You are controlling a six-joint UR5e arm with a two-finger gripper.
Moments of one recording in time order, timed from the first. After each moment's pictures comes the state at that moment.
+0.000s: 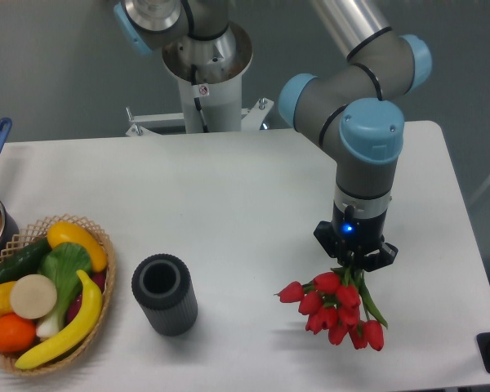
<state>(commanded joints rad) 2.59 -2.01 -1.50 -0.94 1.47 1.10</state>
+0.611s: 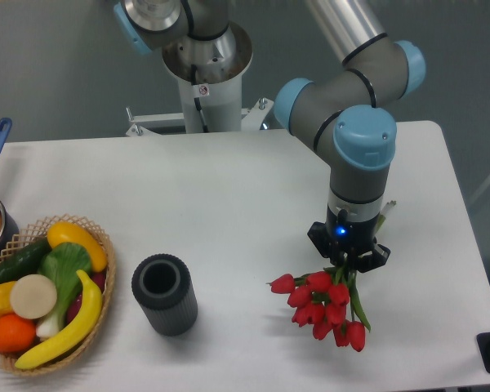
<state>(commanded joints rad) 2.59 -2.01 -1.53 -0.93 1.48 1.09</state>
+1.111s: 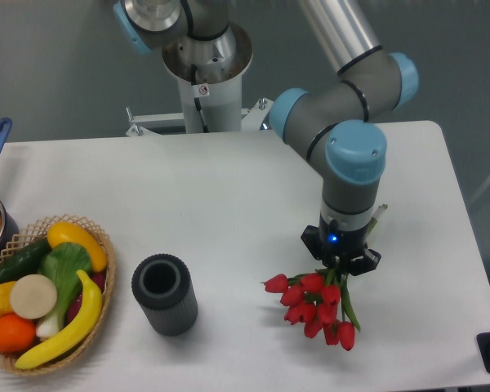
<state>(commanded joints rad) 2.54 -2.05 -1.53 -0.93 1.56 1.10</state>
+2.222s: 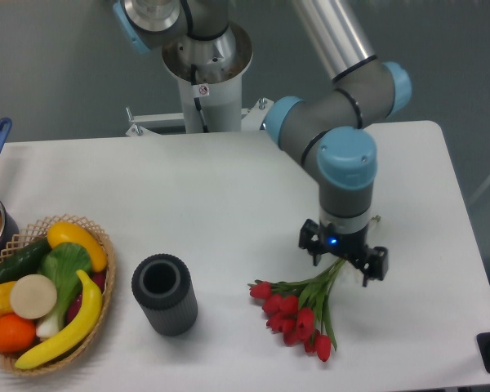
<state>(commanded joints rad) 2.63 -2.02 -1.56 -0.86 1.55 1.15</state>
